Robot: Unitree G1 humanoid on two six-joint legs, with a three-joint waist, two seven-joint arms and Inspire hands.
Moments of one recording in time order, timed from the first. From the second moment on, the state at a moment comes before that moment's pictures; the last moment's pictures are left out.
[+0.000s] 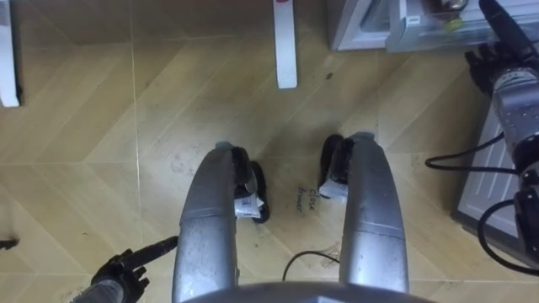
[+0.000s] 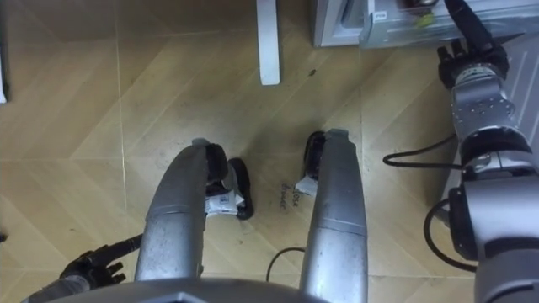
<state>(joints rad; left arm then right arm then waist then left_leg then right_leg) 0.09 0.41 -0.37 1.13 -1.11 0.04 -0.06 -0.64 -0.57 0.12 1.09 1.54 -0.05 -0.16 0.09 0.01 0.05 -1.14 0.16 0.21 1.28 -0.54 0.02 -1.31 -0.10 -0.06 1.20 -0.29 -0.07</state>
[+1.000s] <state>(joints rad) 0.17 0.42 -0.36 1.12 -1.10 -0.05 0.00 -0.71 -0.59 0.15 0.97 1.43 0.00 -0.39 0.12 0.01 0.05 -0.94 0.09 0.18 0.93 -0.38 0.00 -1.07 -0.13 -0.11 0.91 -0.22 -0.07</state>
